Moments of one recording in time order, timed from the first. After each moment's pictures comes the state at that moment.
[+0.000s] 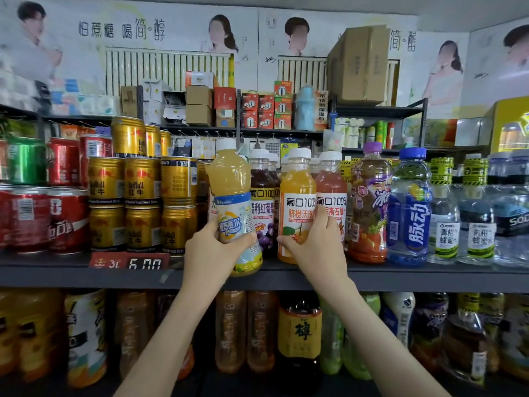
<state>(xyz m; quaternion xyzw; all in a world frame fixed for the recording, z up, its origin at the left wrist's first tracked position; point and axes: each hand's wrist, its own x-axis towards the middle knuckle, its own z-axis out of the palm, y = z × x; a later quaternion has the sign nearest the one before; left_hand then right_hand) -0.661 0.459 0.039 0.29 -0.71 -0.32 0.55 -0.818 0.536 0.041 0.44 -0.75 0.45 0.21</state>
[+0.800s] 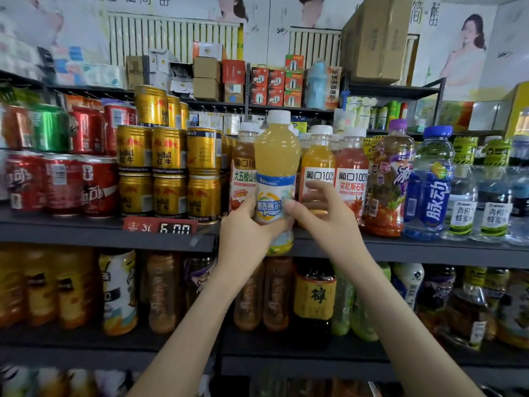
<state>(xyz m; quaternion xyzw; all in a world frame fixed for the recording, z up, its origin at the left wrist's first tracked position) -0.648 0.486 0.030 0.23 -0.74 -0.35 0.54 -0.762 0.566 0.049 0.52 -0.59 0.62 0.03</state>
